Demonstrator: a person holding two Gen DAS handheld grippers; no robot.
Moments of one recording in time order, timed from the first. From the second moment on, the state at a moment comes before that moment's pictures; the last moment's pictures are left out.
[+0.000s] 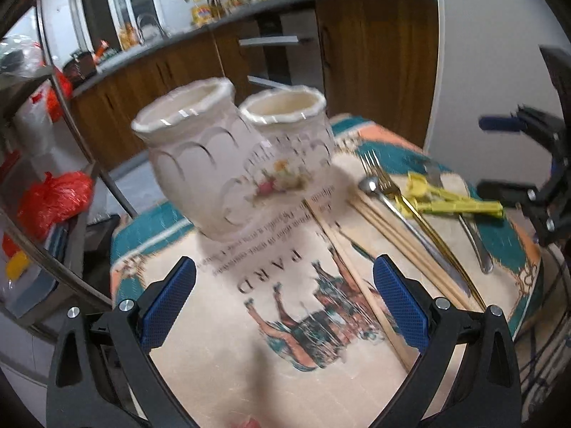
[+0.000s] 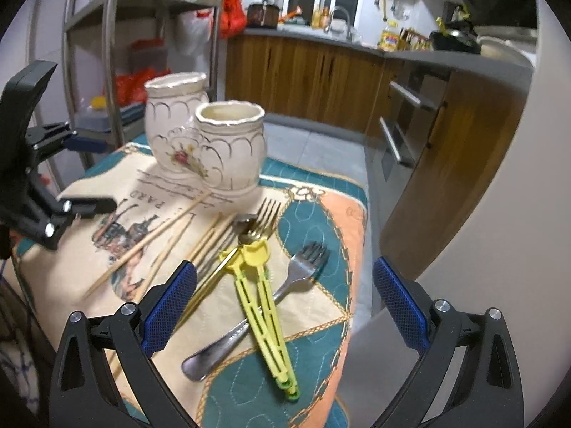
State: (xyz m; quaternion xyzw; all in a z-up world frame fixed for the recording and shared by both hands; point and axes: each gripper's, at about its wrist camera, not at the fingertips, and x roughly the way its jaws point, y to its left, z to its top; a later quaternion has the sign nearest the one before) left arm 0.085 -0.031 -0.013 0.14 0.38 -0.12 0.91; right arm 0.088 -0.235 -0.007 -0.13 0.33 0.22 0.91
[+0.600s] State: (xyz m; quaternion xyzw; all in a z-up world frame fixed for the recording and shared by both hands) left arm 0.096 -0.055 -0.041 0.10 0.48 -0.18 0.85; right arm 0.118 -0.217 -0.031 -0.18 0.45 0.27 0.83
